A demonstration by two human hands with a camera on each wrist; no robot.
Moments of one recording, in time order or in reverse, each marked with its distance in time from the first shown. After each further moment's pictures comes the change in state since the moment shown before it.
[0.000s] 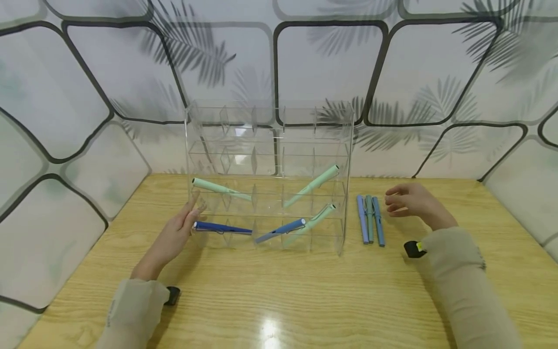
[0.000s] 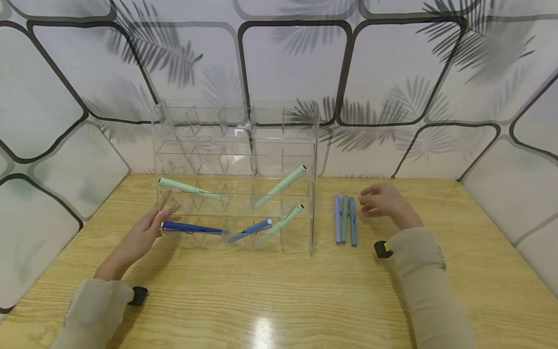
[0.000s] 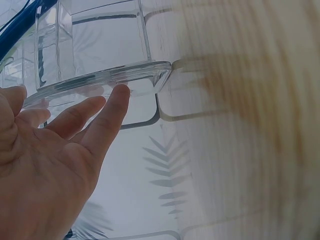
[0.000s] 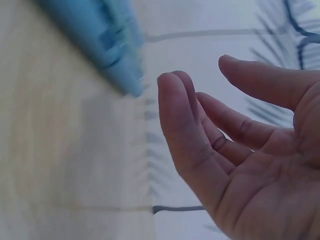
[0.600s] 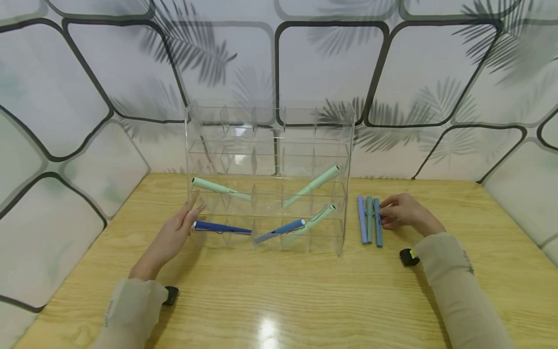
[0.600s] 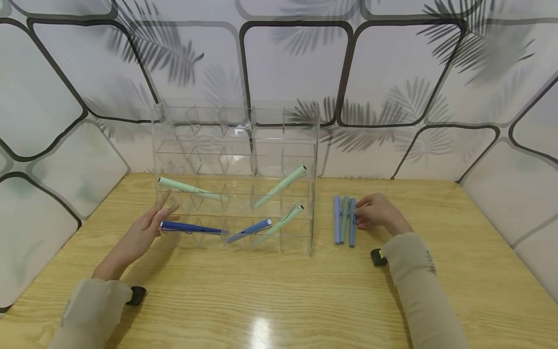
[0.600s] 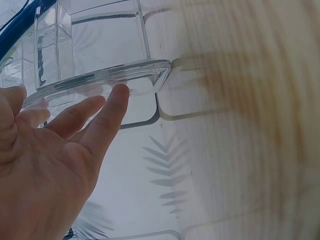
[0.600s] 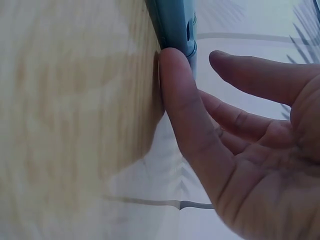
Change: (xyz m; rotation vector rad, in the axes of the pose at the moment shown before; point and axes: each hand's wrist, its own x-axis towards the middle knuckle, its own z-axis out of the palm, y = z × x) left_hand 0.000 -0.005 -0.001 -0.003 0.009 0.028; right_hand 0.011 0.016 0.015 0.033 -0.083 0.079
